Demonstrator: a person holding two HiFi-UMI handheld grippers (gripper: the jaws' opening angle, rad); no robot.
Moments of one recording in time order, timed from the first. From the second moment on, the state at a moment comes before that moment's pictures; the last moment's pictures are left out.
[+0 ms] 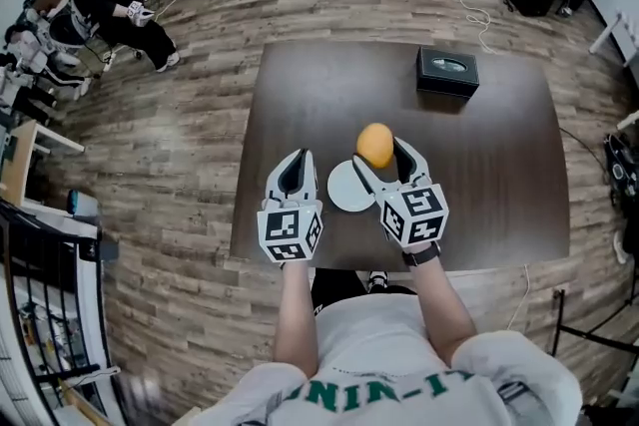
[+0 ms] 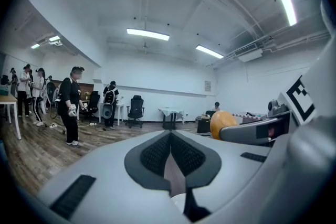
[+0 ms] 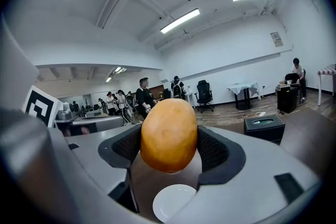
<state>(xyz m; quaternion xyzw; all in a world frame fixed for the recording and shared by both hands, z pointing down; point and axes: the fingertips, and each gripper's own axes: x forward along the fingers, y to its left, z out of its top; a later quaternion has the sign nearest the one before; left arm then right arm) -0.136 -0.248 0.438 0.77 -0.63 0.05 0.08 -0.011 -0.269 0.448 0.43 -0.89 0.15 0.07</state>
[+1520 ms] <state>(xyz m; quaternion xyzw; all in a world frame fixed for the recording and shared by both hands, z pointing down) -0.162 -0.293 0.610 0.76 -0.60 0.09 0.24 -0.047 -0.296 0.649 0.42 -0.84 0.25 0.24</state>
